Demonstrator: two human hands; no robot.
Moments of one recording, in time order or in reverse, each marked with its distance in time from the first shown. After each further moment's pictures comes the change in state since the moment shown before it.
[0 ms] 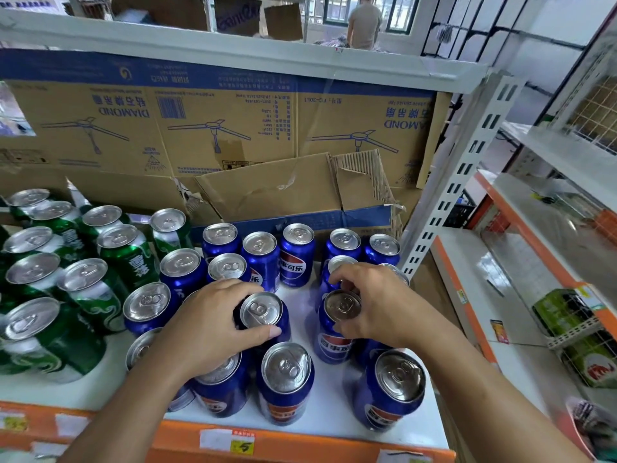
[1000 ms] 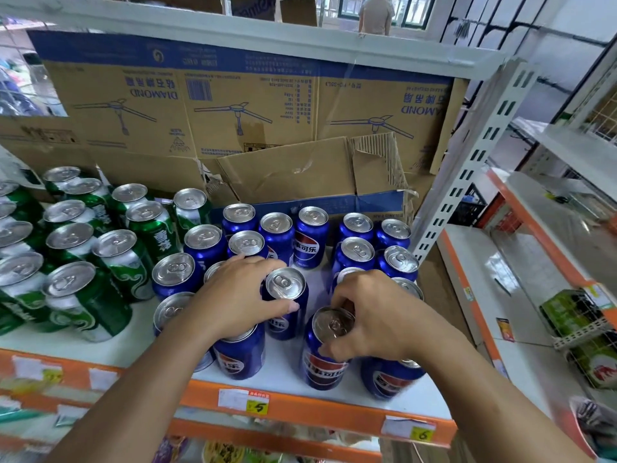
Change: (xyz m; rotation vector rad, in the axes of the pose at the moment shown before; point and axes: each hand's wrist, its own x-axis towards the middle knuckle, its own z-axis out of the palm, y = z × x) left_hand 0.003 -0.008 0.011 0.040 -0.041 0.028; right_hand -0.030 -0.040 0.014 -0.111 -0.108 -0.041
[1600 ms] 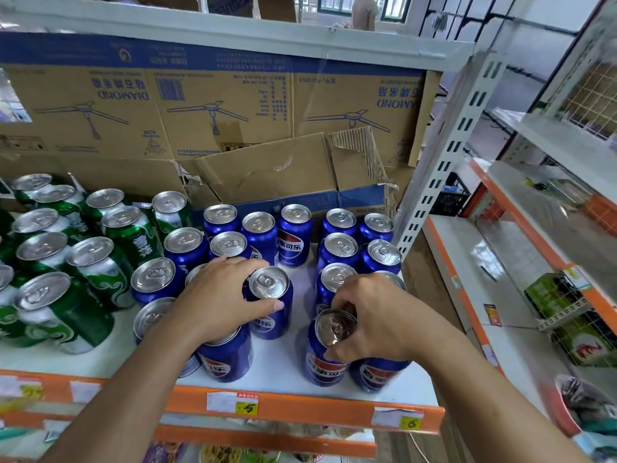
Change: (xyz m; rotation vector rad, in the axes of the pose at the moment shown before) left_hand -0.001 0.005 -0.002 0.004 0.011 -0.026; right_hand -0.016 0.013 -0.003 -0.010 -0.063 0.078
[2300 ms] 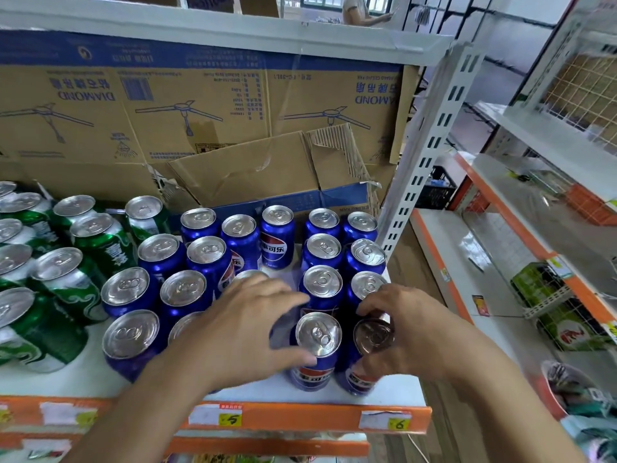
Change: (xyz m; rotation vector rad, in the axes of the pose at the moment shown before) left_hand -0.018 0.050 0.004 0.082 -0.167 0.317; right_hand -0.037 0.034 -0.005 0.056 0.032 0.147
